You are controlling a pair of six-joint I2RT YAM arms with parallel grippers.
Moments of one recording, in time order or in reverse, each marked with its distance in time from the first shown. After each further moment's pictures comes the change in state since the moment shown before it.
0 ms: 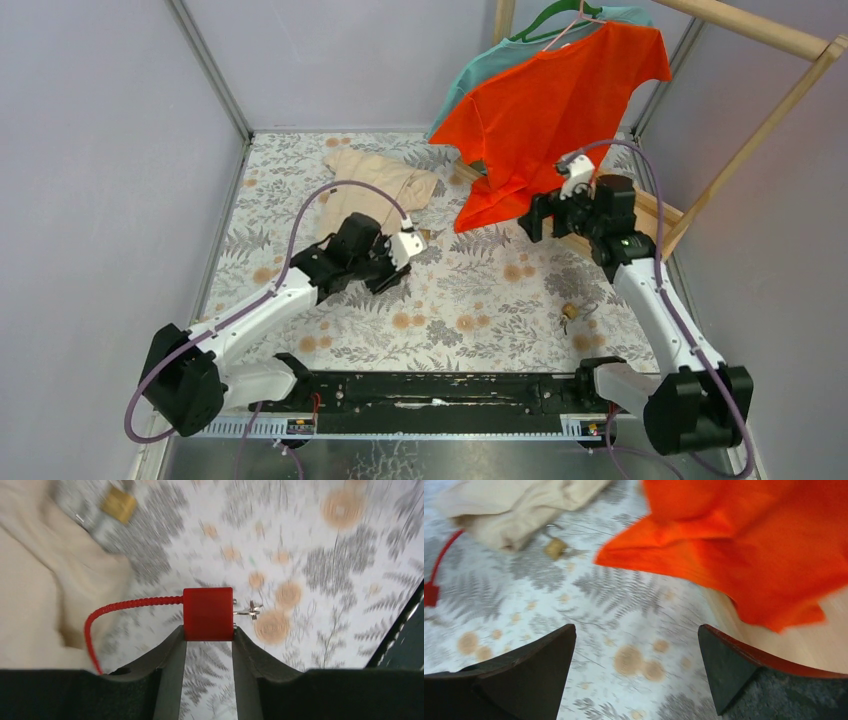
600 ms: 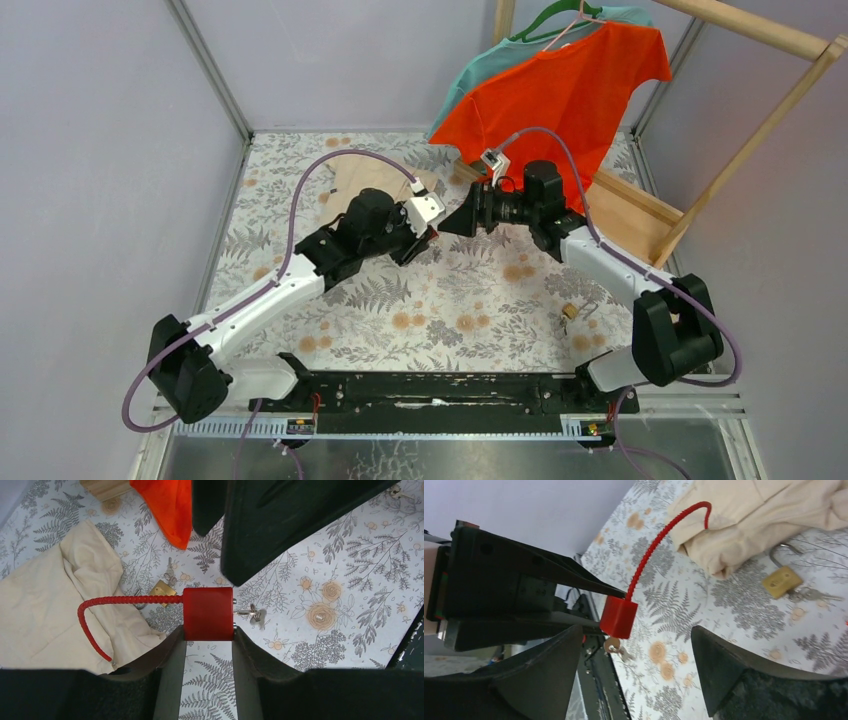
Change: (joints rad) left arm -0.075 0.073 0.254 0.135 -0.086 -0.179; right arm 0.355 0.375 0.130 0.379 -0.396 0.572
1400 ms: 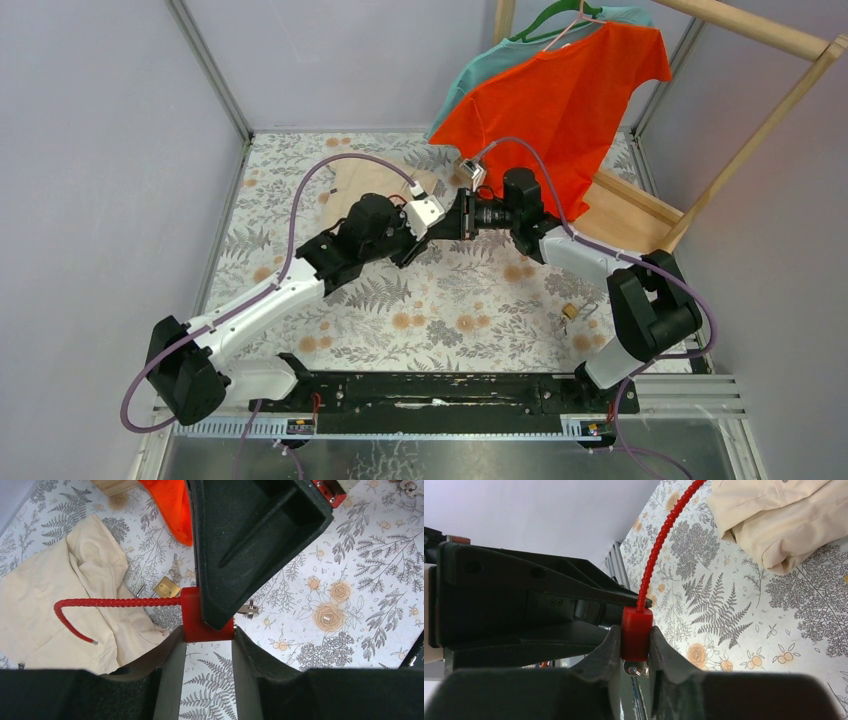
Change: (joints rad) left arm -0.009 -0.017 -0.032 0.034 -0.036 -0.011; right arm 0.083 0.156 -0.018 0.276 -0.103 0.276
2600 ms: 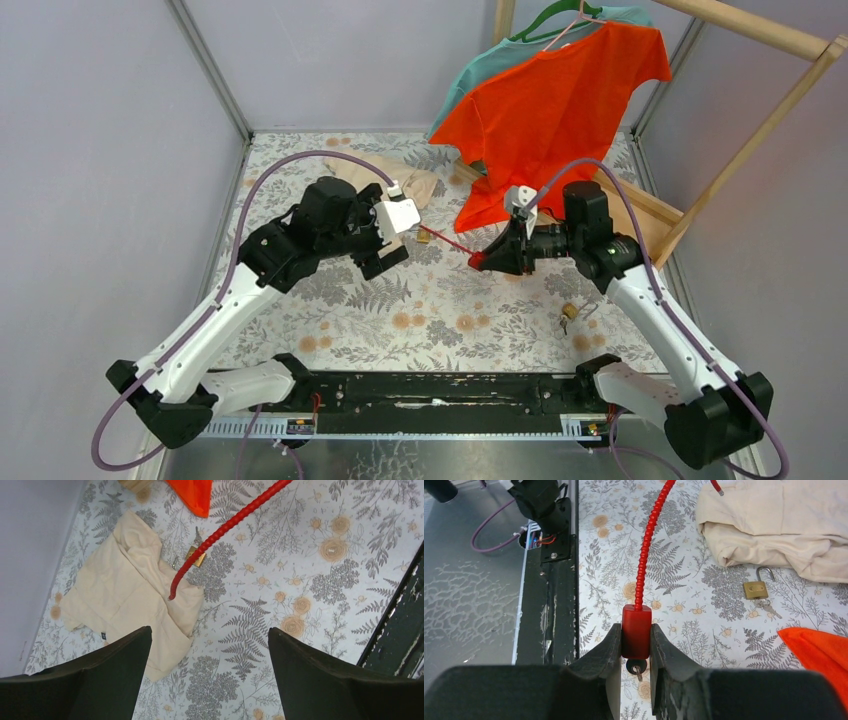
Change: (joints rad) left arm 0.040 -0.143 0.288 -0.517 0.040 0.277; right arm -0.133 -0.526 -0.011 -0.806 -0.123 -1.087
